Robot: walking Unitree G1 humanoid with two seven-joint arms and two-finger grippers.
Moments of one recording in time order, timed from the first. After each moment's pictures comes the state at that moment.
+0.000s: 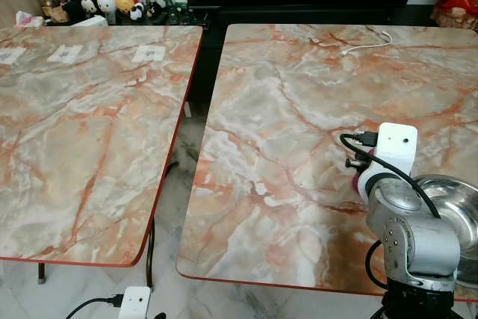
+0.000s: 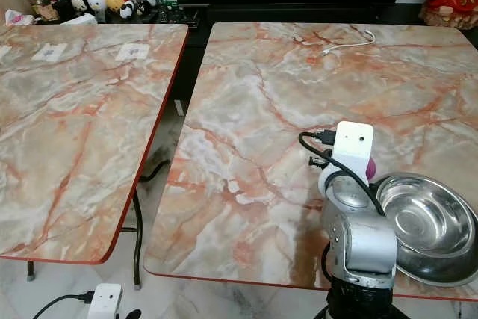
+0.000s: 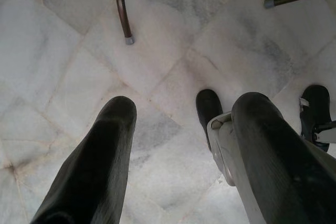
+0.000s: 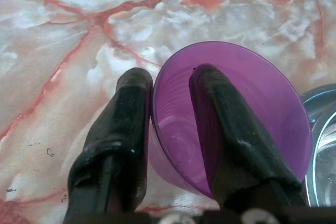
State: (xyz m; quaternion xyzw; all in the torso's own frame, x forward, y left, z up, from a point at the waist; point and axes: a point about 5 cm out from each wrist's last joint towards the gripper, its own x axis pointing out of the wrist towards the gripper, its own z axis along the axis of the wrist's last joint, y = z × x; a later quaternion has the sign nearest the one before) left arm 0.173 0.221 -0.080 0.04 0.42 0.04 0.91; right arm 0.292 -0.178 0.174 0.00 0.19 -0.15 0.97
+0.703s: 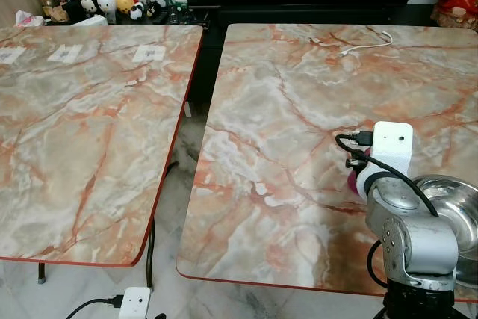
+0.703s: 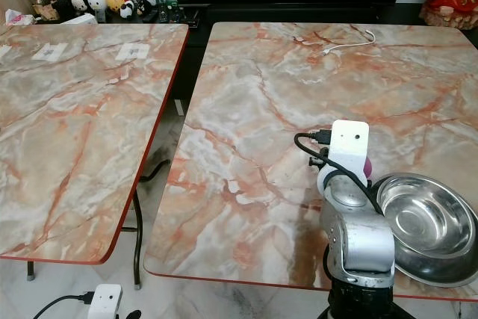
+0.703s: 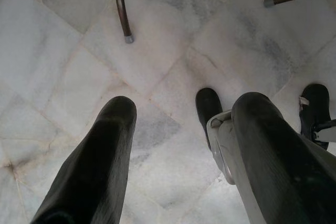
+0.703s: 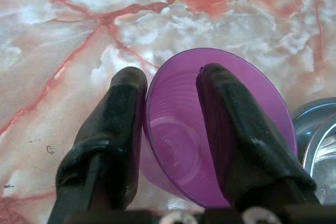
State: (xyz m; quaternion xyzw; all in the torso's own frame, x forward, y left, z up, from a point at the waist) left arm 0.173 0.221 -0.080 0.04 0.42 0.03 0.90; right arm 0.292 -0.176 0.175 -0.03 0.19 -0.14 0.97
